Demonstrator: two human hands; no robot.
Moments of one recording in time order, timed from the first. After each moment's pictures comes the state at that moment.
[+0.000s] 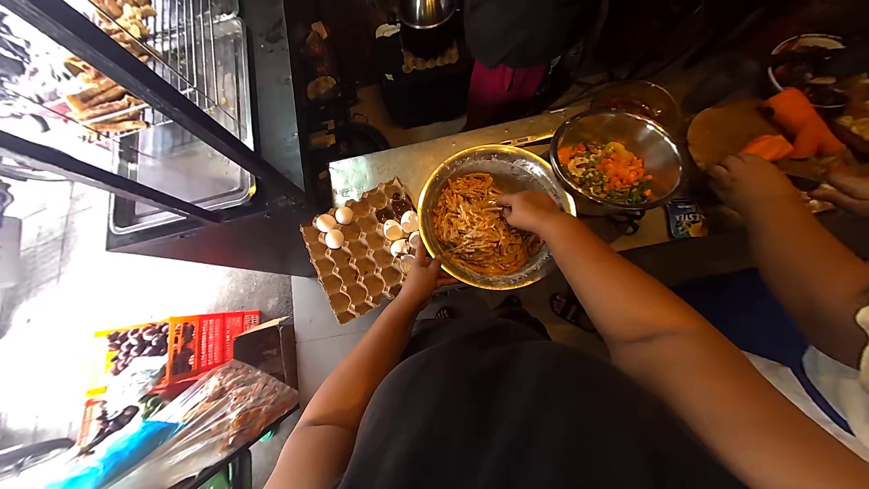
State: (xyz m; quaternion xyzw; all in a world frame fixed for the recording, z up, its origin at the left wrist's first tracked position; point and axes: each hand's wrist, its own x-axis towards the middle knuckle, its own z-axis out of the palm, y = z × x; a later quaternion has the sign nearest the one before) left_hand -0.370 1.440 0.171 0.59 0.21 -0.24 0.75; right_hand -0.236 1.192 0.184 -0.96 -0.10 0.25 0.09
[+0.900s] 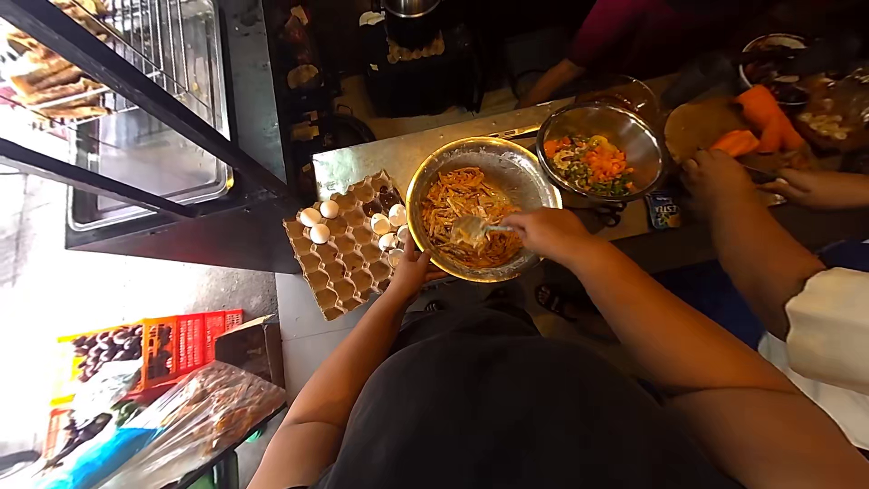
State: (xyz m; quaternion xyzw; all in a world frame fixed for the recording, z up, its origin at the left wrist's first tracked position) left_hand -0.372 1.443 0.170 0.58 0.20 -0.24 0.75; right_hand -0.321 1.184 0.255 -0.96 -0.13 0.22 0.06
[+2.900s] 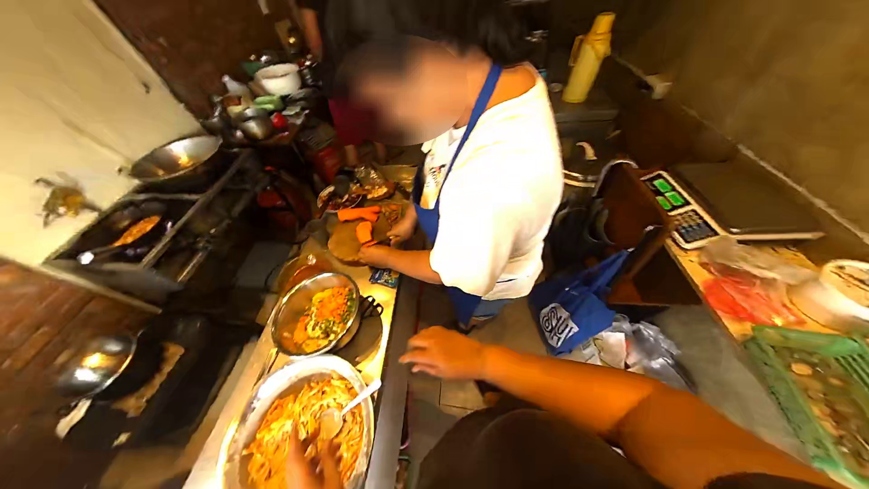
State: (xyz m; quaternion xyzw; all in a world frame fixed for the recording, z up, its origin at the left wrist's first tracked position) left_hand -0.351 1.331 0.250 0.83 -0.30 -0.14 0.45; right_hand -0.515 1.044 0.244 -0.97 0.03 -0.09 0.24
